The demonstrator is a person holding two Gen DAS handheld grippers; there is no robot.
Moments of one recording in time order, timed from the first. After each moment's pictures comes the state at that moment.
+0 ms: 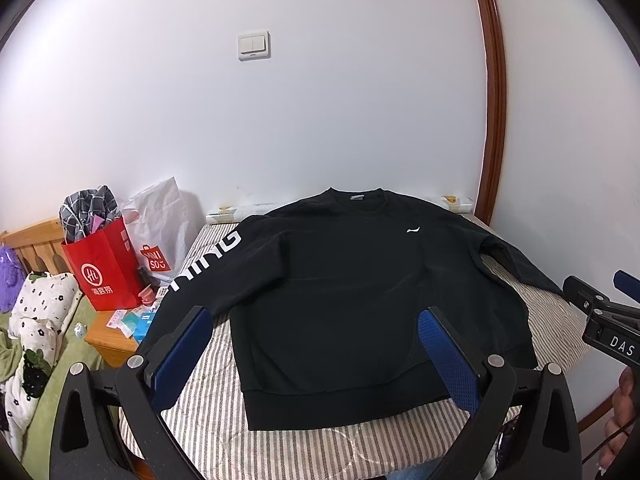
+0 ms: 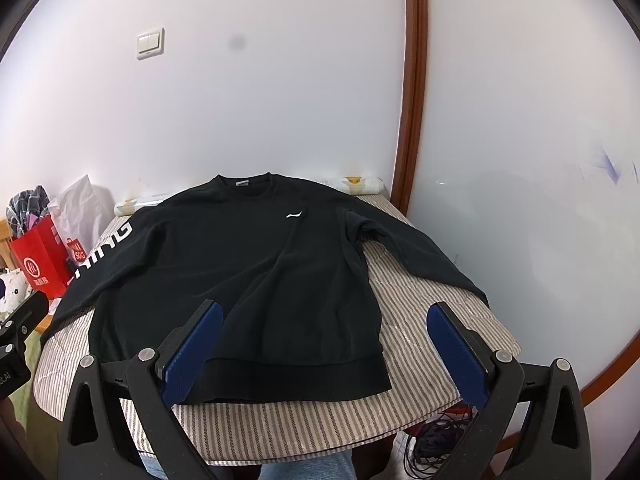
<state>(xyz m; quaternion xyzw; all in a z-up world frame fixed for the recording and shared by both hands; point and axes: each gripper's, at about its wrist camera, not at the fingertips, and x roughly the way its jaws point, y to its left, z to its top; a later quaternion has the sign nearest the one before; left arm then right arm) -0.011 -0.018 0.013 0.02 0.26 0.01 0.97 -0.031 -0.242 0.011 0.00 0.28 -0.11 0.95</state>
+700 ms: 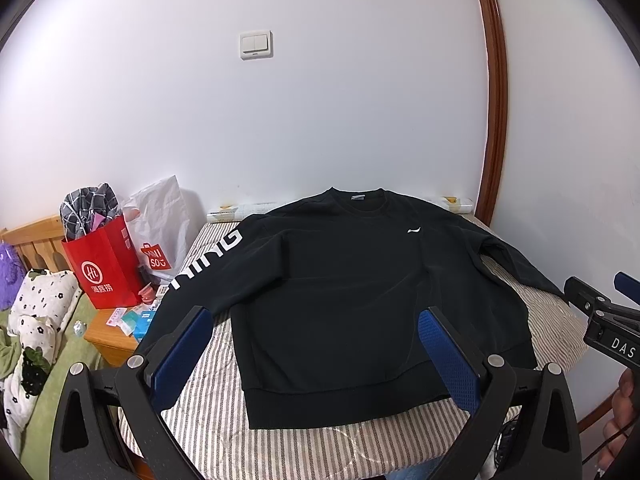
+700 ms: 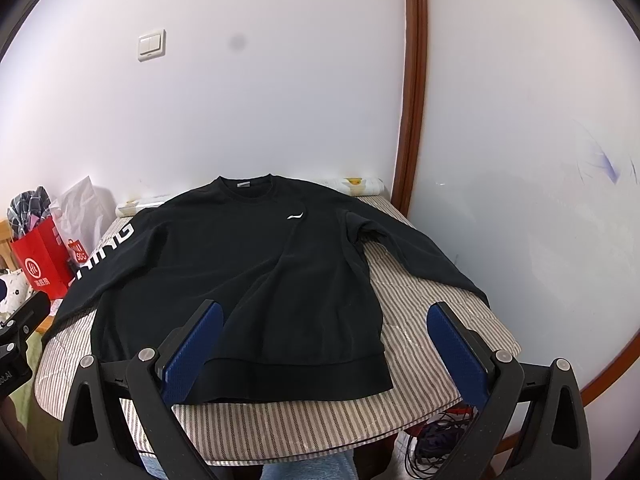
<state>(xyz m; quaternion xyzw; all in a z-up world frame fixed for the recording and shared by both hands) -0.013 -0.021 0.012 0.02 0.26 0.01 0.97 -0.034 -0.241 0.010 0.00 0.28 -0.11 0.95</state>
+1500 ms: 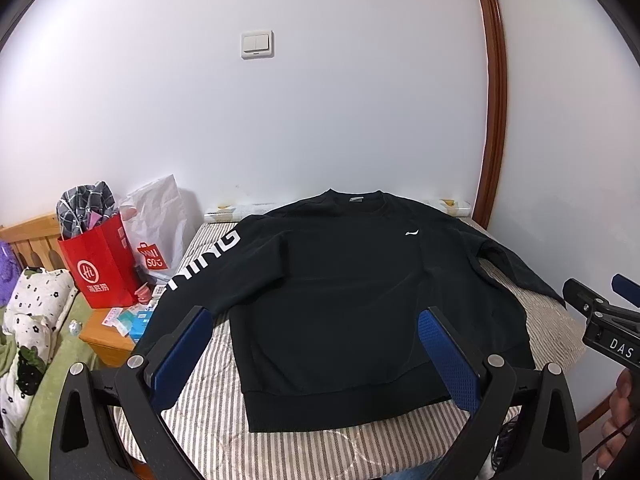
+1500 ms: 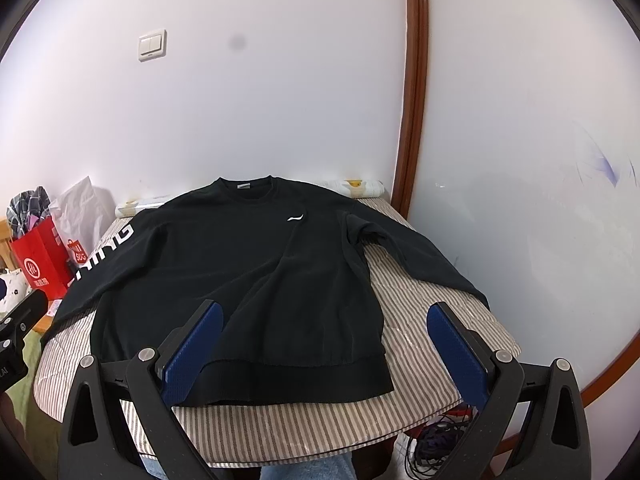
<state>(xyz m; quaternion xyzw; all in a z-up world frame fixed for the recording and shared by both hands) -0.009 -0.009 0.011 0.01 0.25 0.00 0.97 -0.031 -0.238 0.010 0.00 0.28 -0.11 0.96</state>
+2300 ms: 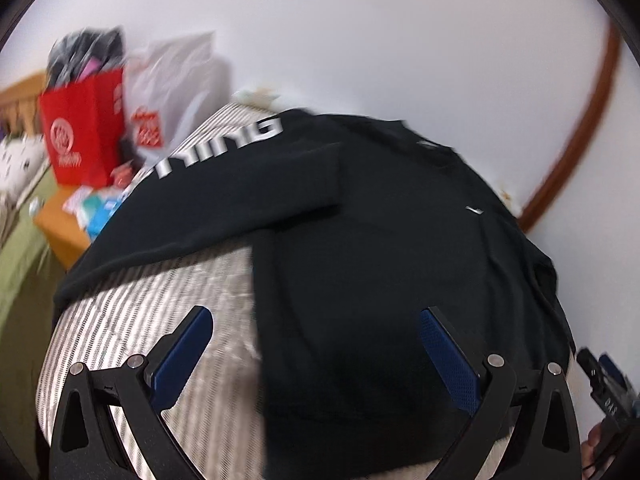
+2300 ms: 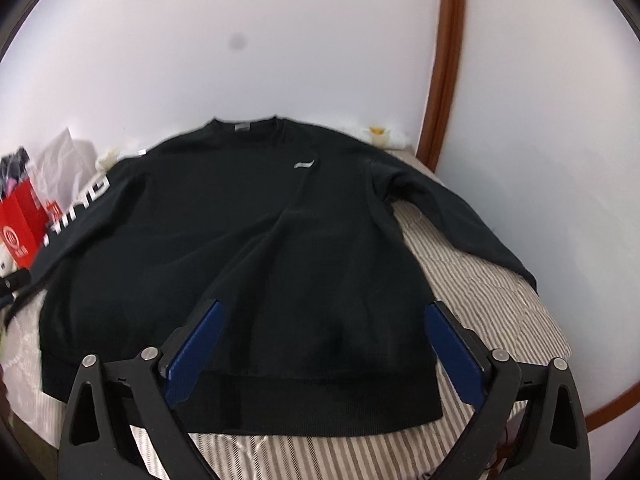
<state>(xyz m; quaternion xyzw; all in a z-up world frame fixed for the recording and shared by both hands) 0.108 0.106 -0.115 -0.17 0.38 0.02 0.91 0.074 -0.247 -0.091 -0.02 0.35 -0.09 0.93</state>
